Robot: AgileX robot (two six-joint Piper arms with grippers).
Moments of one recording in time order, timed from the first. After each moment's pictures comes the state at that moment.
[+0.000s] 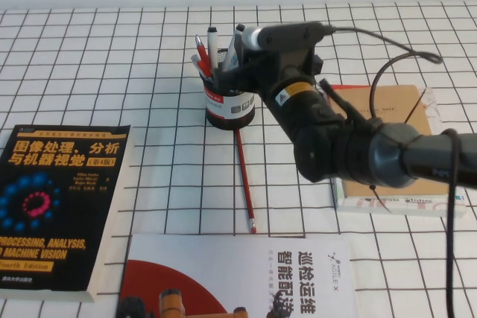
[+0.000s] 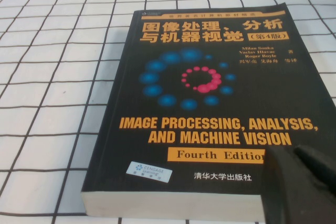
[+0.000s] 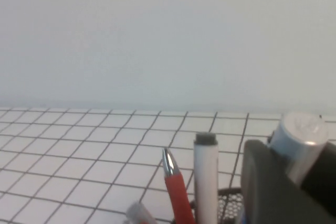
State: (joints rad) right arm 0.69 2.08 -1.34 0.39 -0.69 -0.10; left arm 0.00 -0.01 0.03 -0.07 0.38 0.12
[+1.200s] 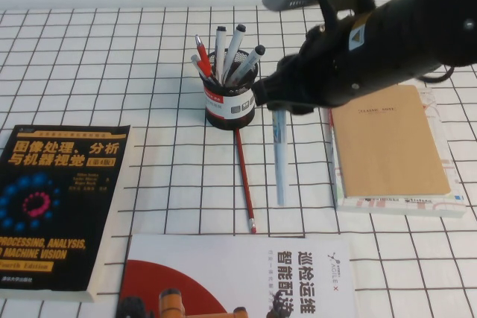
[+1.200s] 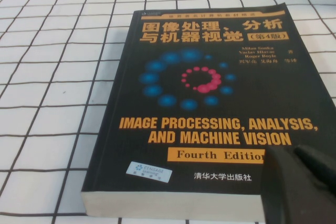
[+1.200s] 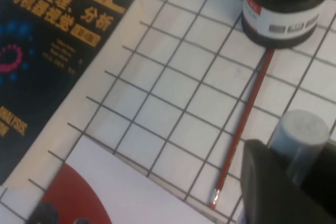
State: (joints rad) right arm 0.65 1.58 -1.47 0.14 0.77 0.12; left arm 0.00 -0.01 0.03 -0.07 0.38 0.12
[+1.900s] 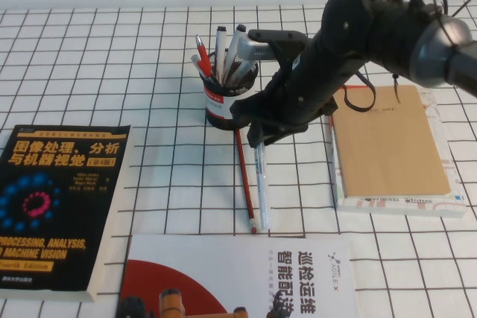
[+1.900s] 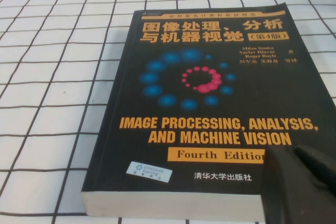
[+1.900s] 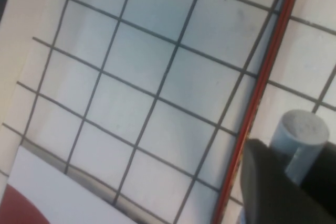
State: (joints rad) right arm 0.54 2.06 -1.79 0.34 0.99 0.04; left arm 0.00 -0.01 0.03 -0.07 0.38 0.12
